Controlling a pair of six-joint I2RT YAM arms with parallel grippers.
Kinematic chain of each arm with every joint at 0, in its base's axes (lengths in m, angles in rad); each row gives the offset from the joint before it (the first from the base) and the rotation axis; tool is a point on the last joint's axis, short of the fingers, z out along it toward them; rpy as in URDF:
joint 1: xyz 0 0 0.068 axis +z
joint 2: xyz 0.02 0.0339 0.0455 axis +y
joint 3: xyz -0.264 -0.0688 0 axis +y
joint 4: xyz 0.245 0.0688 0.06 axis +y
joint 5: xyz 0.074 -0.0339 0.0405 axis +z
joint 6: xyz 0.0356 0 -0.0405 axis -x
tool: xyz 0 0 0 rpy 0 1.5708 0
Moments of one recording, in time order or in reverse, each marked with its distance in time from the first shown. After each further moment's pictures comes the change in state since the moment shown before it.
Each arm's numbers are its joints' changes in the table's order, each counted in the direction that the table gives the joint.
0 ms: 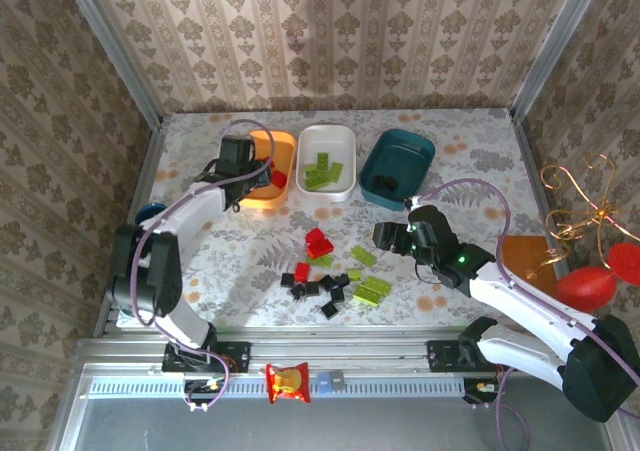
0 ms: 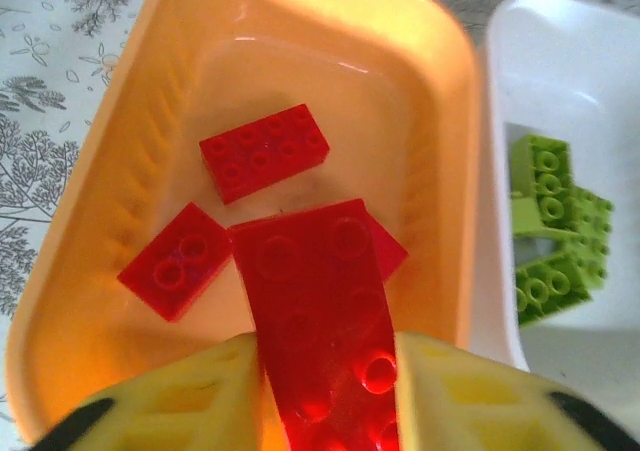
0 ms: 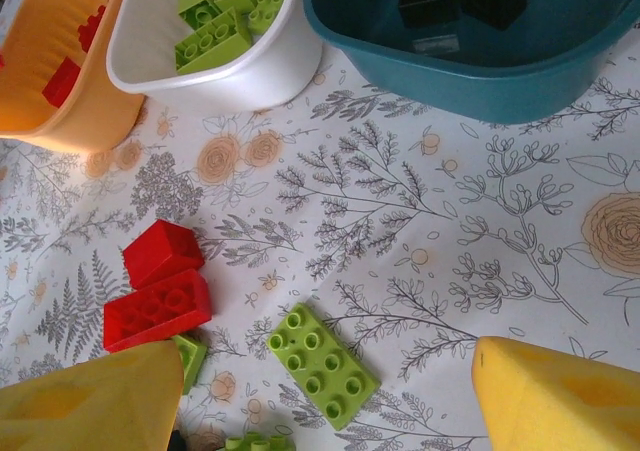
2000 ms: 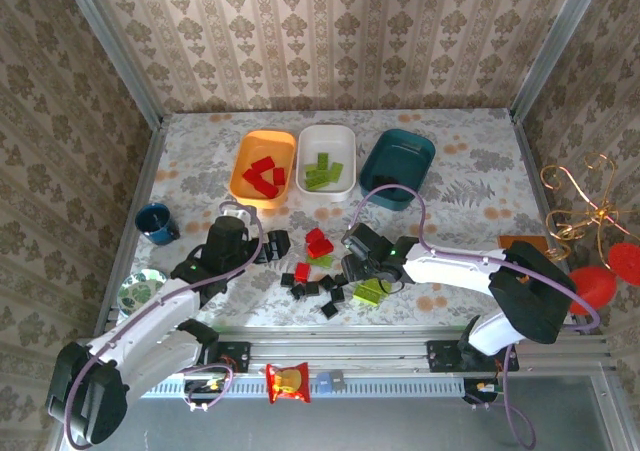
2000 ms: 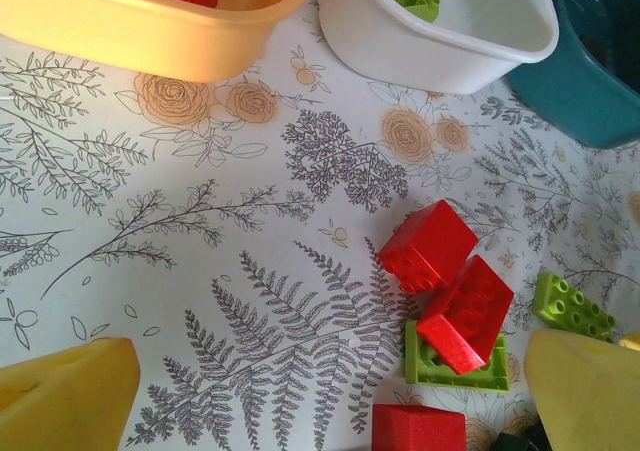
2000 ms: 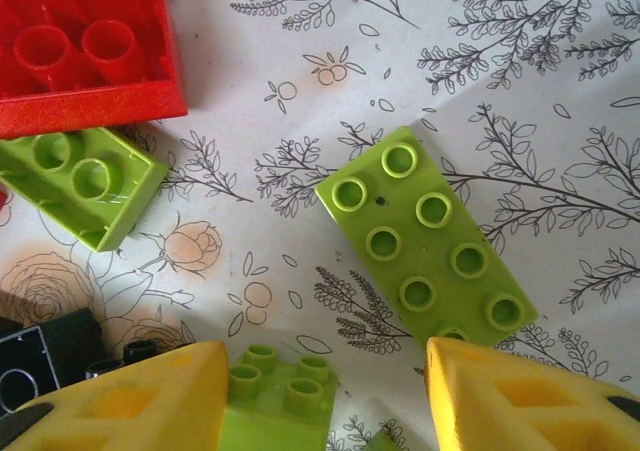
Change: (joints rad) left arm -0.217 -0.747 0.680 -0.040 -0.084 0.146; right arm 0.297 0.502 -0.193 0.119 -0.087 0.069
